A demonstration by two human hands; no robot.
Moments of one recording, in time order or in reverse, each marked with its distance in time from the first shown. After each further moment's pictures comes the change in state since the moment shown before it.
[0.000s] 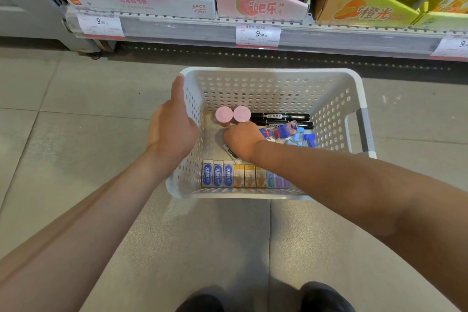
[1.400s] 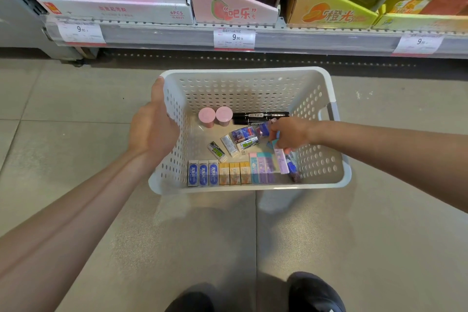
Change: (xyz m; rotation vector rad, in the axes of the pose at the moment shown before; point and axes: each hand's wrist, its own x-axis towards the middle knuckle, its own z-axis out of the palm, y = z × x) left_hand 0.003 -0.010 0.005 0.006 0.054 0.051; right_hand -0.088 0.094 -0.012 0.643 -0.436 0.342
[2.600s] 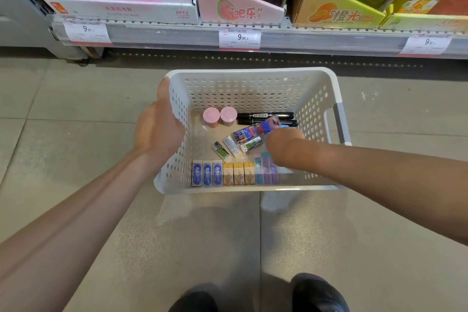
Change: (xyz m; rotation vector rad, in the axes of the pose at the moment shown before) left_hand -0.003 0.002 -0.002 -0.034 -0.010 -0.014; right_hand -0.007 -0.040 0.028 -0.566 0.145 0.094
